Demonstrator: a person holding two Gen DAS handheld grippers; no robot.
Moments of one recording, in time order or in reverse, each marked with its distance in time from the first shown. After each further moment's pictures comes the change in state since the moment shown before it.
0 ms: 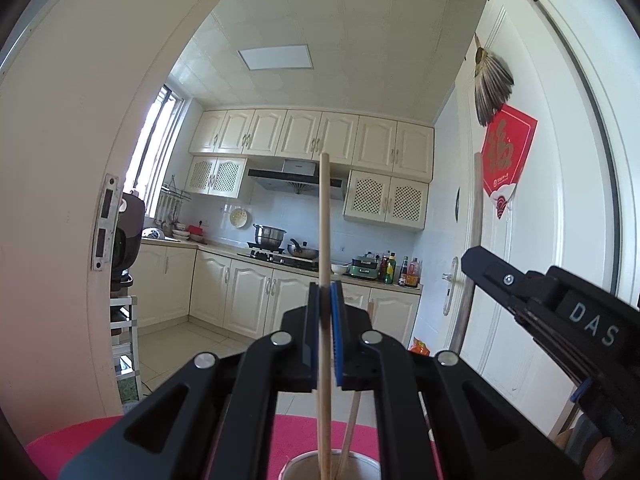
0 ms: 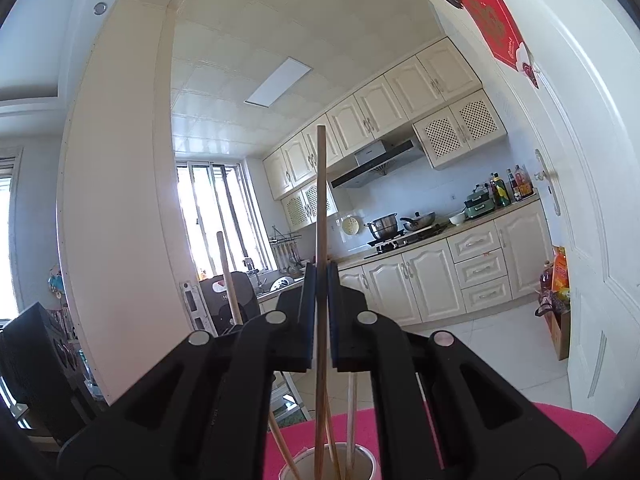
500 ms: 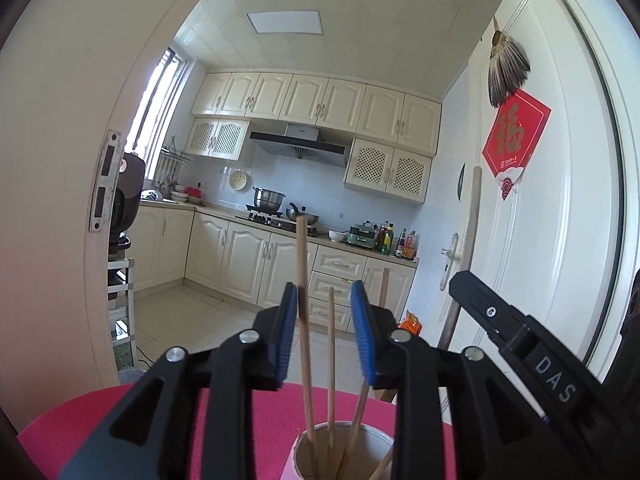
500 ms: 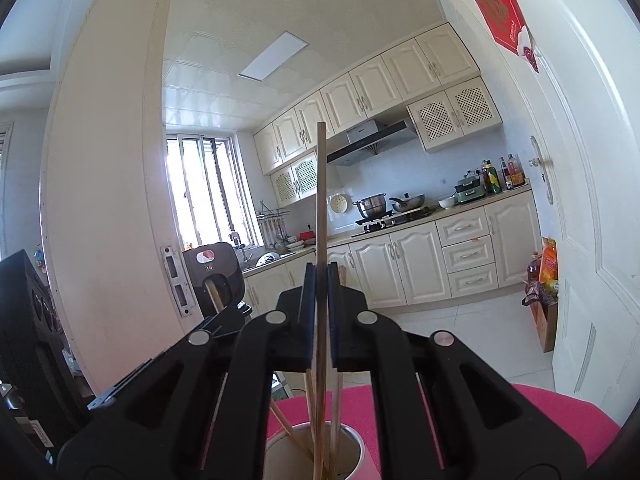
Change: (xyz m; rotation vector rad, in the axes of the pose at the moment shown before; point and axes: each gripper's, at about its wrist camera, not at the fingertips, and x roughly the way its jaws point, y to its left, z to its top) left arm 0.008 0.019 -0.005 -0.047 0.122 -0.016; right arm 0.009 -0.002 -0.024 -0.032 0.086 -0.042
